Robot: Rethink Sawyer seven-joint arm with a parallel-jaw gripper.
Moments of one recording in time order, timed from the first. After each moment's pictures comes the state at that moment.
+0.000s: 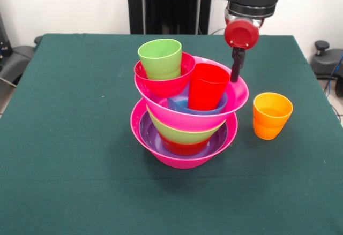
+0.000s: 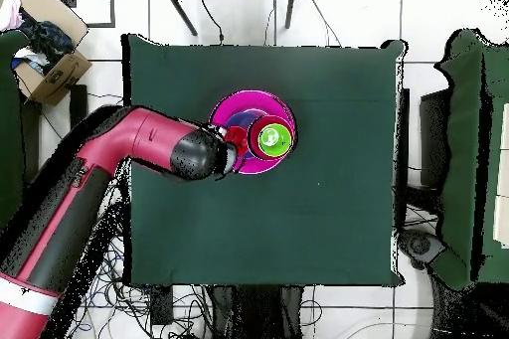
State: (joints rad) arm 0.58 0.14 -1.12 0.97 -1.69 -1.03 3.28
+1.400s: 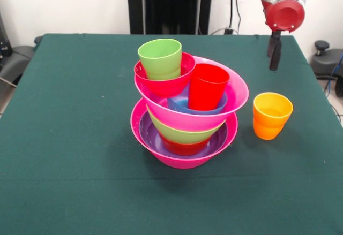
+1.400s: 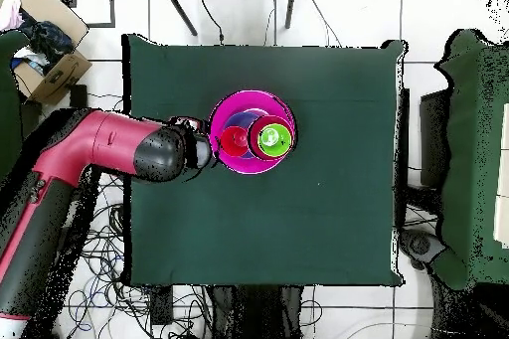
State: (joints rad) arm 0.64 0.09 -1.13 0.95 -1.71 -1.03 3.20
